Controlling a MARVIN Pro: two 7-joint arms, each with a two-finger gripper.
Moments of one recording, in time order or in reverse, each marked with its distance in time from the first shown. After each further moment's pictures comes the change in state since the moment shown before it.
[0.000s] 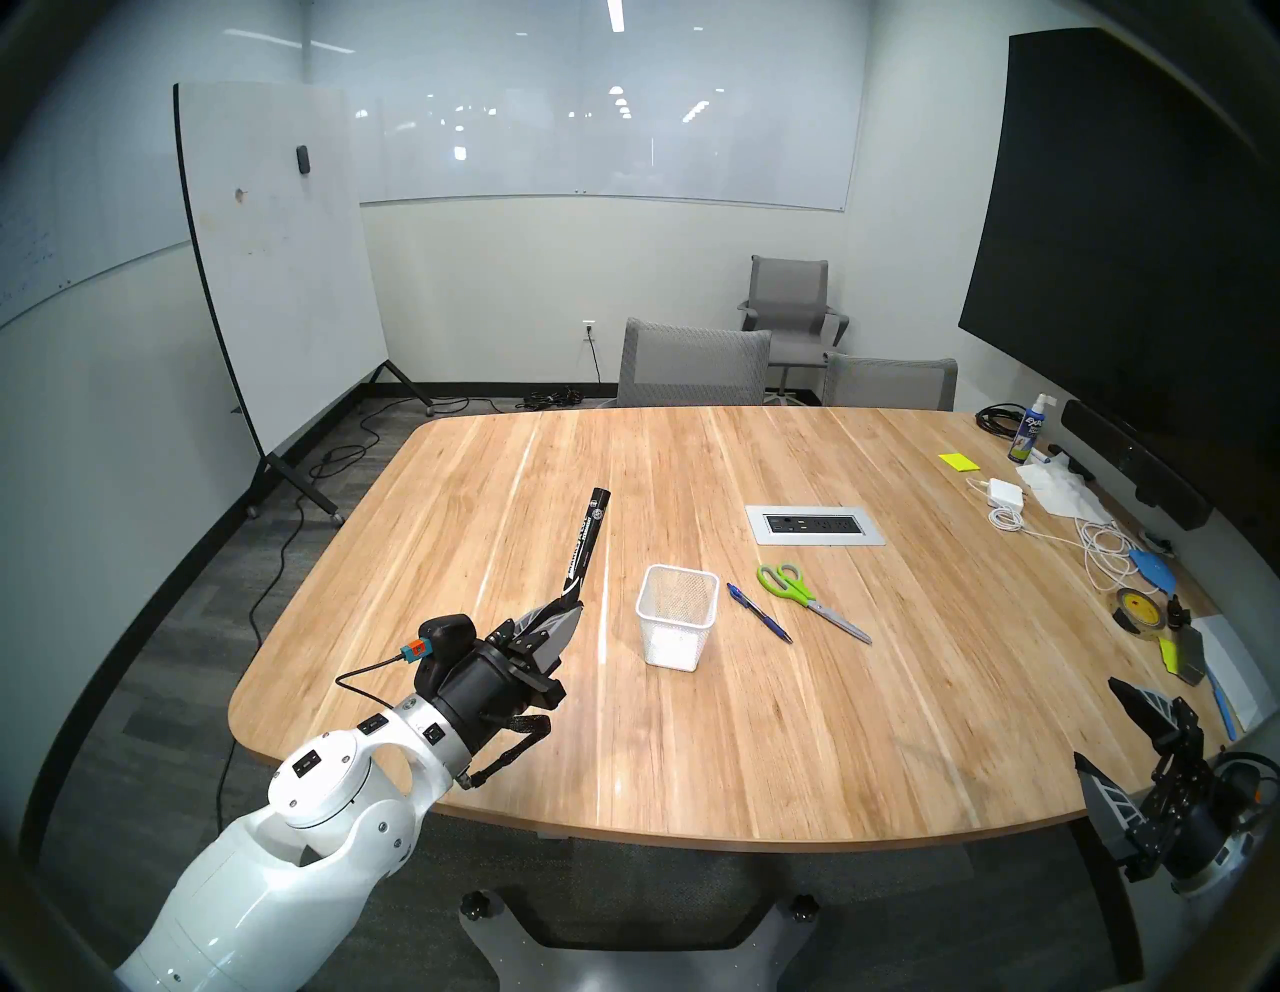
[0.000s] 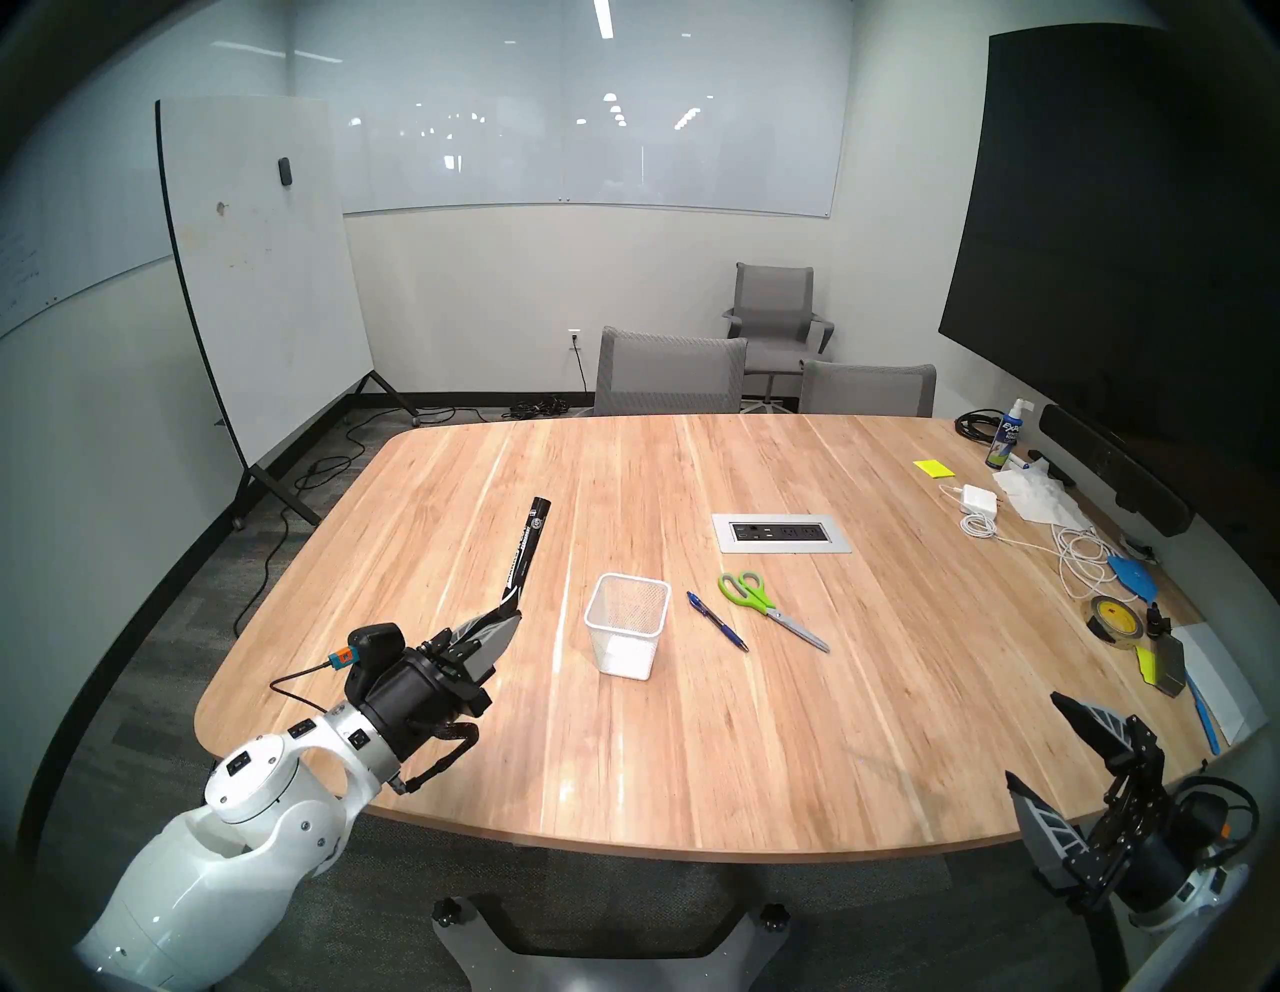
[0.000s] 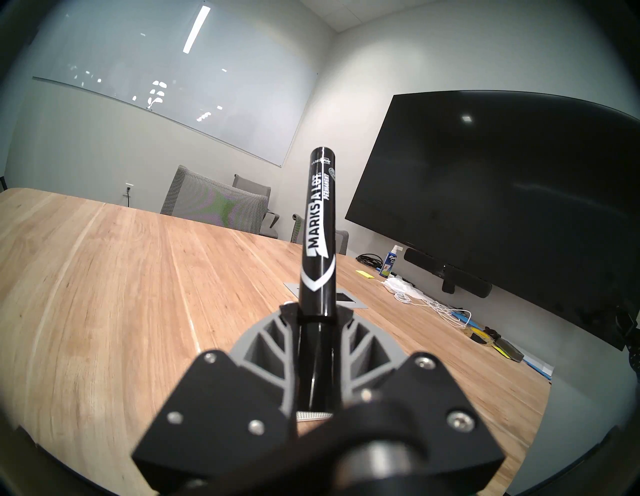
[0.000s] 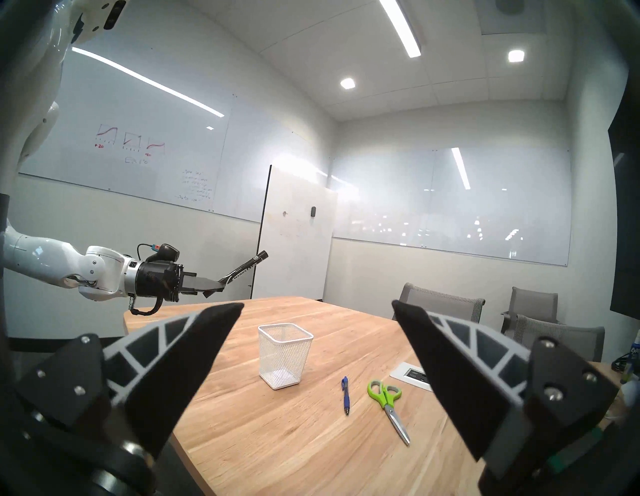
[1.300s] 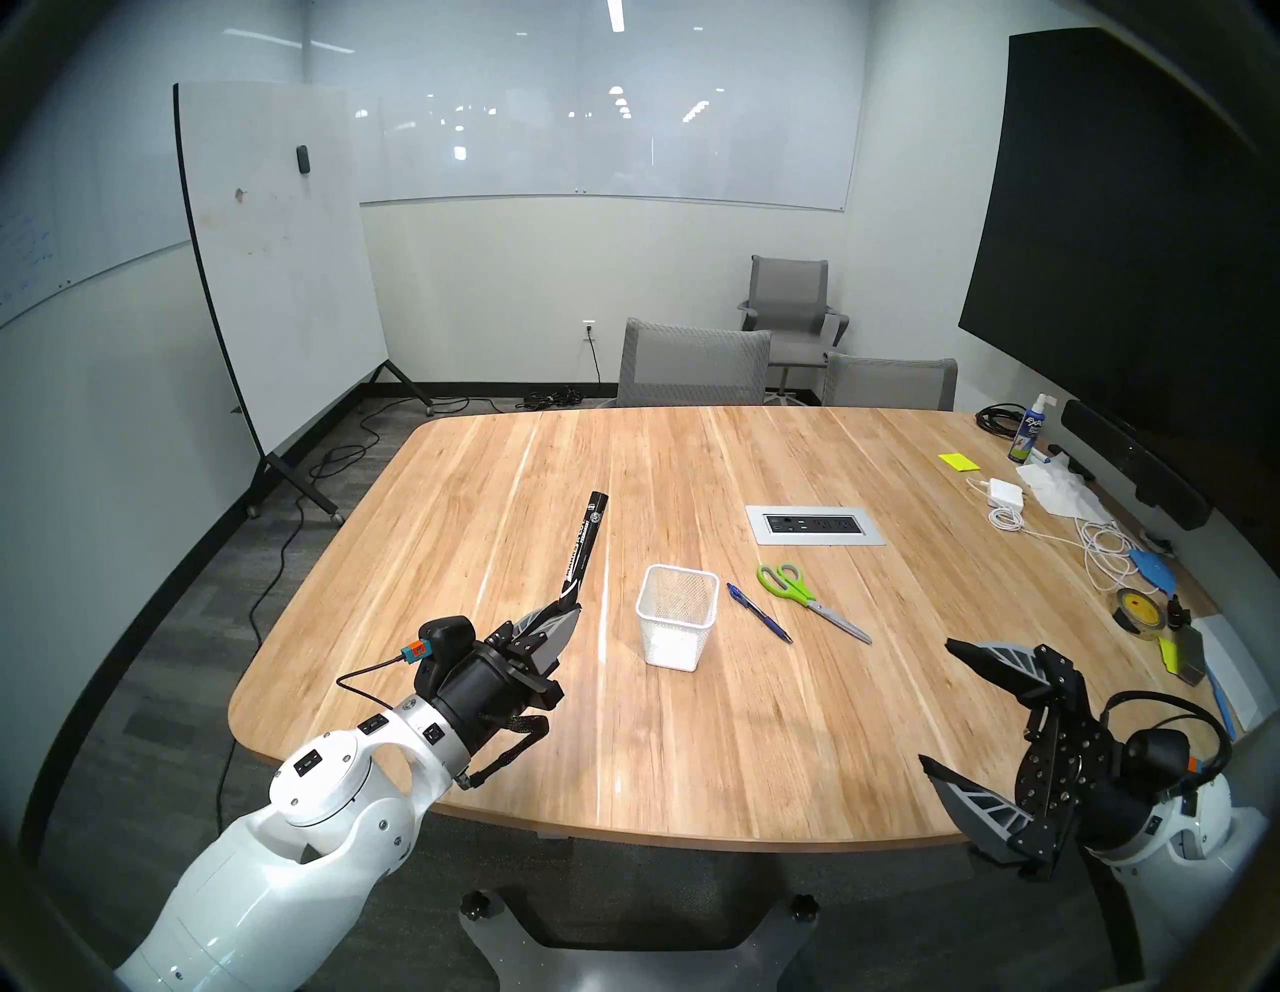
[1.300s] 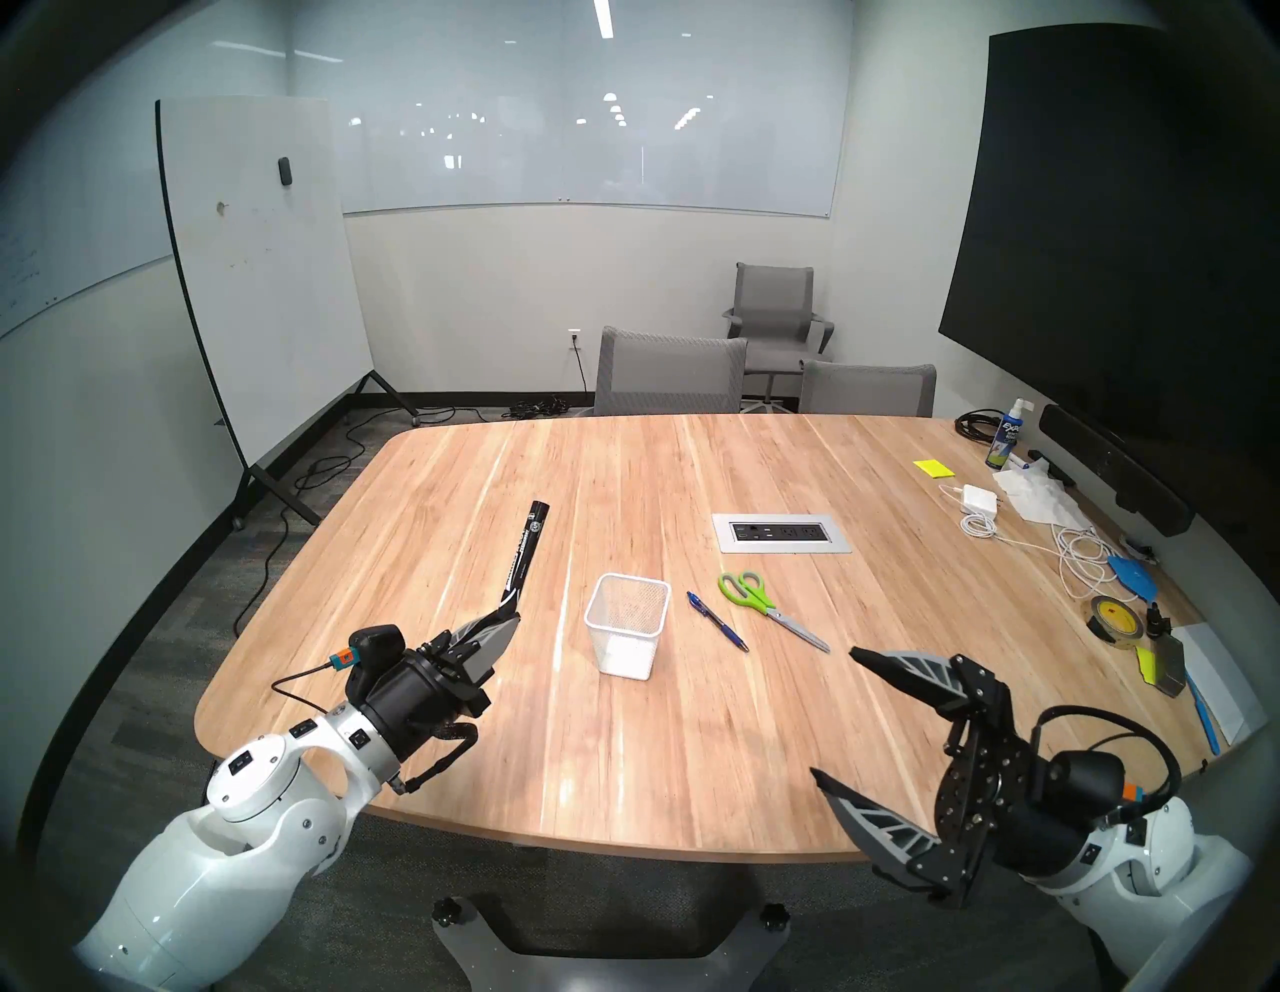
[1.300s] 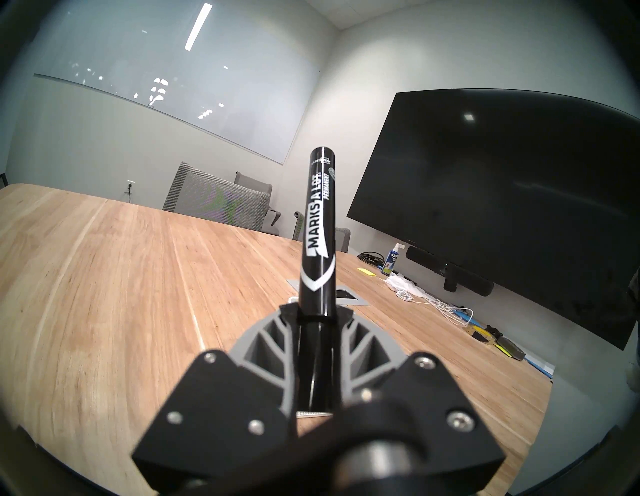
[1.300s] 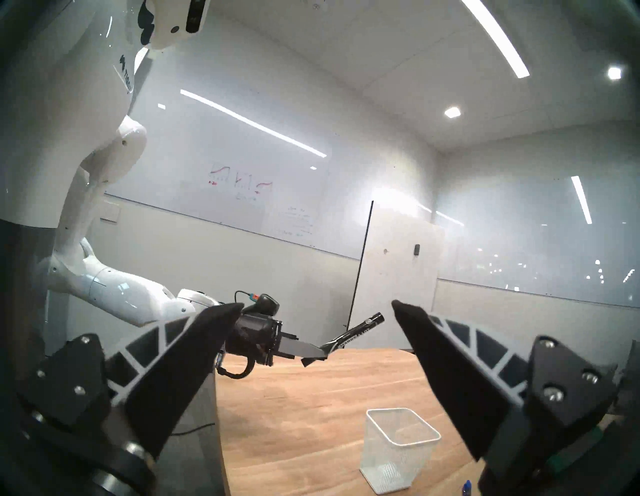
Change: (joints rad) left arm -0.008 -0.002 0.001 0.020 -0.004 0.001 -0.009; right arm 0.139 0.345 -0.255 -0.223 -0.173 -0.007 -0.208
